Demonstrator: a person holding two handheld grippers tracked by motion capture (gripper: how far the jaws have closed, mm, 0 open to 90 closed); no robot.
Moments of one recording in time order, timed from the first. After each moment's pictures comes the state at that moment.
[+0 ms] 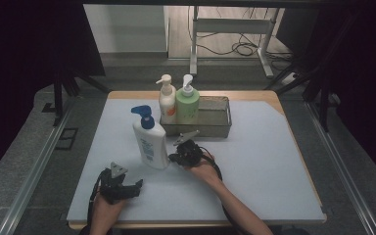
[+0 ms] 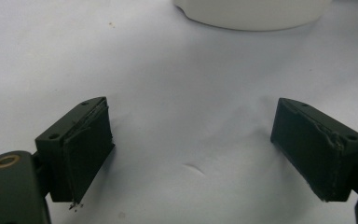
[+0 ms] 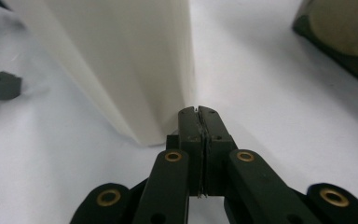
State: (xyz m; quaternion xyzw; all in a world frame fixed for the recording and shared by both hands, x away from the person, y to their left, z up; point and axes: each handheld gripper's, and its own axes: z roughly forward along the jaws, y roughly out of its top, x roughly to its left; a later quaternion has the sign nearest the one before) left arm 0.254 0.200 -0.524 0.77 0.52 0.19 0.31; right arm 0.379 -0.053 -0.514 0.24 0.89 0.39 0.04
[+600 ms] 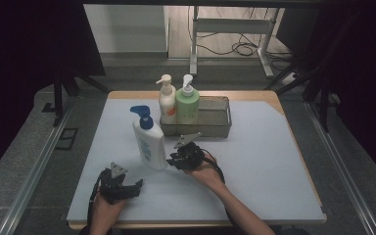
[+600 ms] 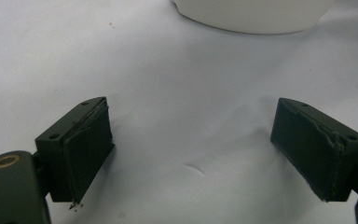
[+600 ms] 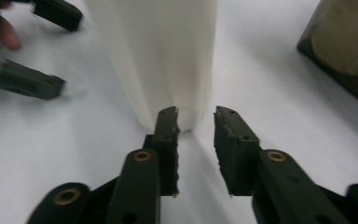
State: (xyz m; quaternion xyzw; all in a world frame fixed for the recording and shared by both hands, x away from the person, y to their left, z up) left arm 0.254 0.200 -0.525 0.77 0.52 0.19 0.31; right arm 0.359 -0.058 -0.490 0.23 0.89 0.40 0.06
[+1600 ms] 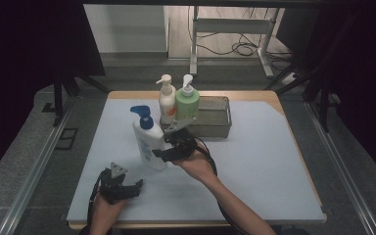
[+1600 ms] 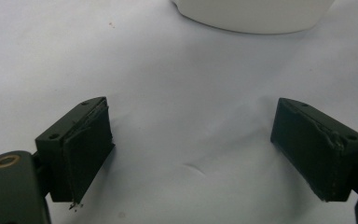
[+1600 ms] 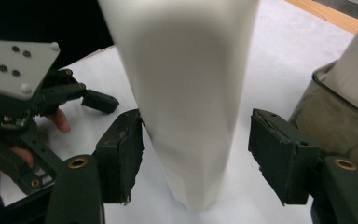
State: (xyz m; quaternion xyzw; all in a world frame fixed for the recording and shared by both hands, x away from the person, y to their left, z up) left arm 0.254 0.200 -0.525 0.77 0.52 0.19 0.31; right arm 0.356 -0.030 -0.425 0.24 0.86 0.45 0.06
